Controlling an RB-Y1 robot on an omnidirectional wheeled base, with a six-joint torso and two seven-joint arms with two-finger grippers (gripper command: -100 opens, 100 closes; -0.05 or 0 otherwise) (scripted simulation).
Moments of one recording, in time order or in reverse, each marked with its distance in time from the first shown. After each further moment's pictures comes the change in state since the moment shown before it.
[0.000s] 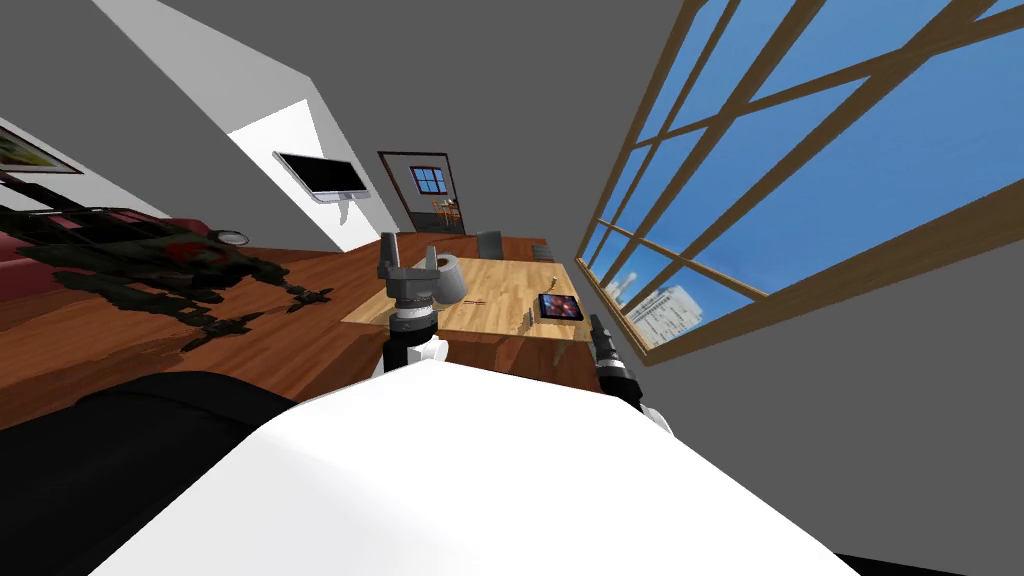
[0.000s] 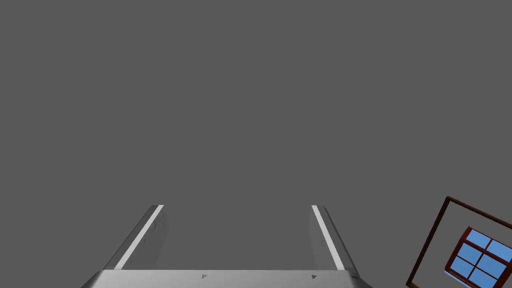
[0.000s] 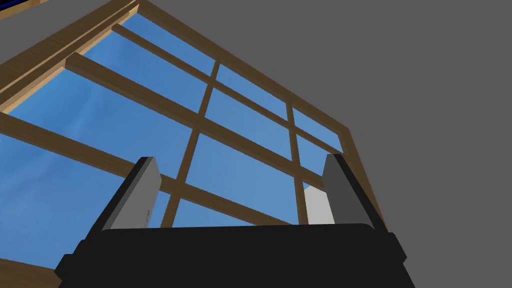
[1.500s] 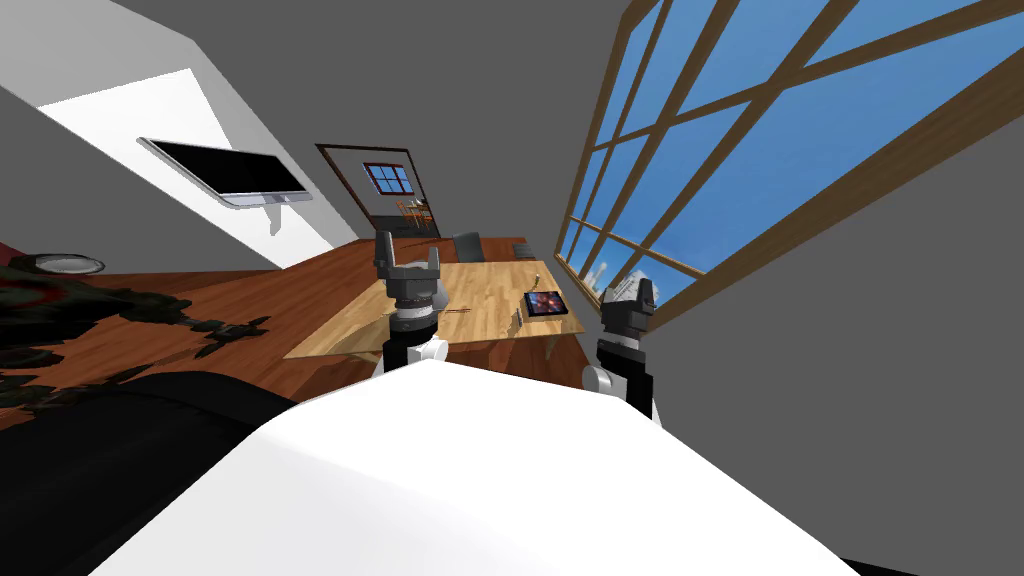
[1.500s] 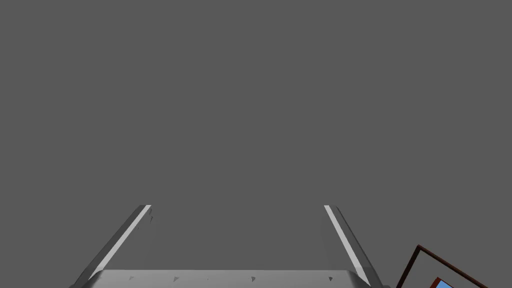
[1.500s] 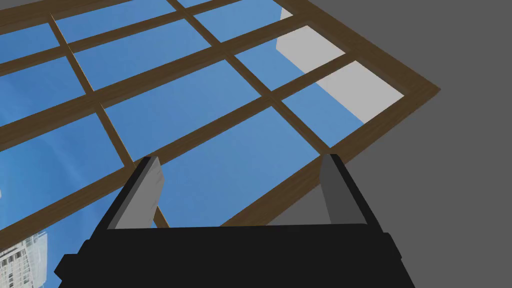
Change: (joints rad) left arm 0.000 0.000 0.000 0.000 0.000 0.000 0.000; right arm -0.142 0.205 0.009 -0.161 -0.345 -0.259 -0.220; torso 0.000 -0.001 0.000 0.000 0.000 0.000
